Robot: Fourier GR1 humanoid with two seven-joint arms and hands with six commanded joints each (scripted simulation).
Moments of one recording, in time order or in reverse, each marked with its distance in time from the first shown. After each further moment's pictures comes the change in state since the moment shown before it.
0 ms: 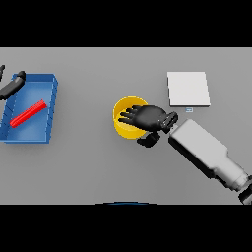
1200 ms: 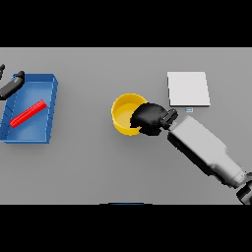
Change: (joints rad) left arm 0.008 0.018 -0.002 -0.030 0.006 -0.008 0.003; right arm -0.025 0.013 -0.015 0.044 -0.036 0.002 -0.018
